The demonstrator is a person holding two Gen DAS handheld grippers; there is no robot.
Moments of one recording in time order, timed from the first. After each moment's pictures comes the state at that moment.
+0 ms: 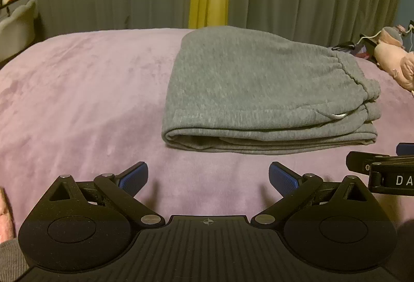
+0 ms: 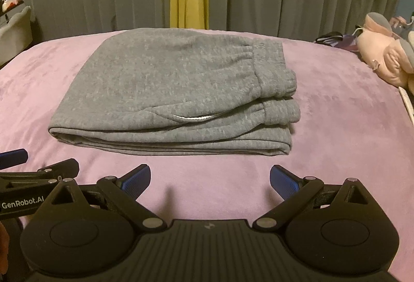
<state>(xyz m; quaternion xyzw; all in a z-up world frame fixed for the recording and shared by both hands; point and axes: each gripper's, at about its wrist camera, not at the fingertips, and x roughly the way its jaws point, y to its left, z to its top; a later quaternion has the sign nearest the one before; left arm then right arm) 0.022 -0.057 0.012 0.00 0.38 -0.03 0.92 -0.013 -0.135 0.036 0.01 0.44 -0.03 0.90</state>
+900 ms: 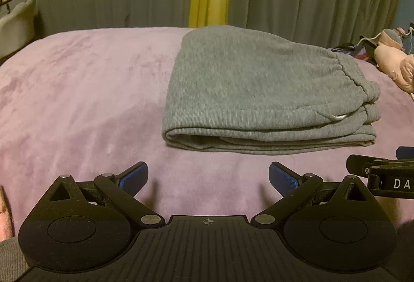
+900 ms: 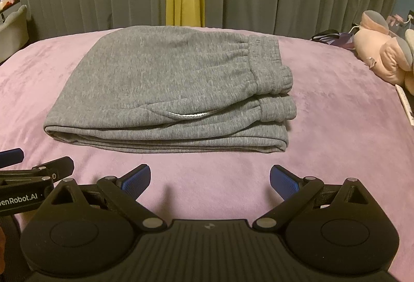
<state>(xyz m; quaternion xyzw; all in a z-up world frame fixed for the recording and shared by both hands) 0.022 -0.055 0.011 -0.01 0.38 -0.03 0.92 -0.015 -0.135 0.035 0.01 0.44 -0.04 0.90</state>
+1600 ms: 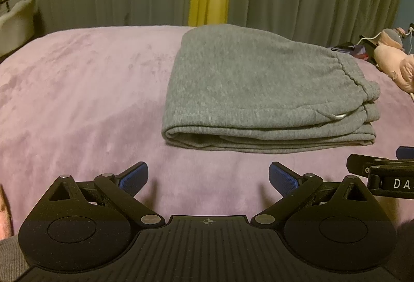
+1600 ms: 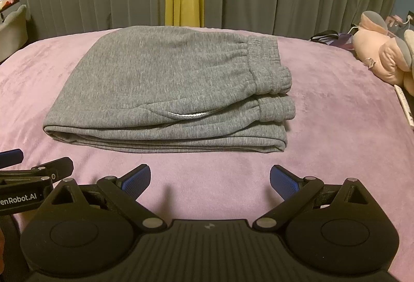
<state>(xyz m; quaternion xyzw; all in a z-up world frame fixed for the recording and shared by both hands) 0.023 -0.054 0.010 -0.01 0.39 -0.03 0.92 -0.015 -0.135 0.035 0.00 0.44 -0.04 0.90</state>
